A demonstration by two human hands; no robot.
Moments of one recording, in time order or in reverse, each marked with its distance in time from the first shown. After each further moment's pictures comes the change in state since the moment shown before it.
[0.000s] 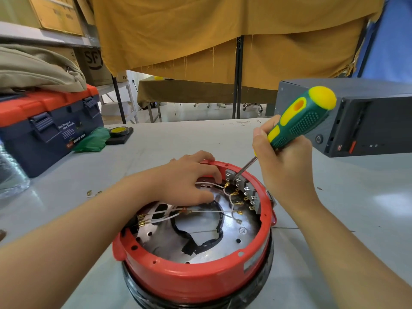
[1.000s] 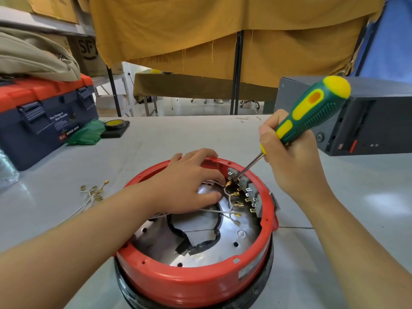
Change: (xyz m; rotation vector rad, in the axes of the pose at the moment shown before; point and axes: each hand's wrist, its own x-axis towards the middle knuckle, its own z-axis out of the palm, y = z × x) left_hand -0.002 -0.007 0.025 0.042 0.207 0.072; right_hand 0.007 0.008 -0.004 0.072 -0.156 0.093
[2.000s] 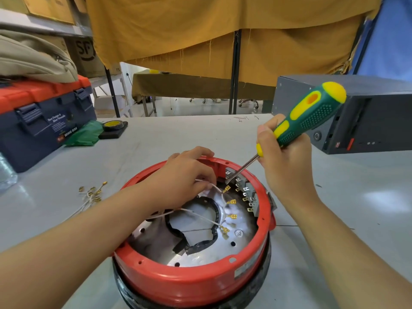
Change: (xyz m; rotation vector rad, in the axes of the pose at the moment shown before) left_hand 0.004 0.000 -0.002 -0.102 0.054 -0.050; right_hand -0.006 0.006 0.009 0.101 0.139 0.059
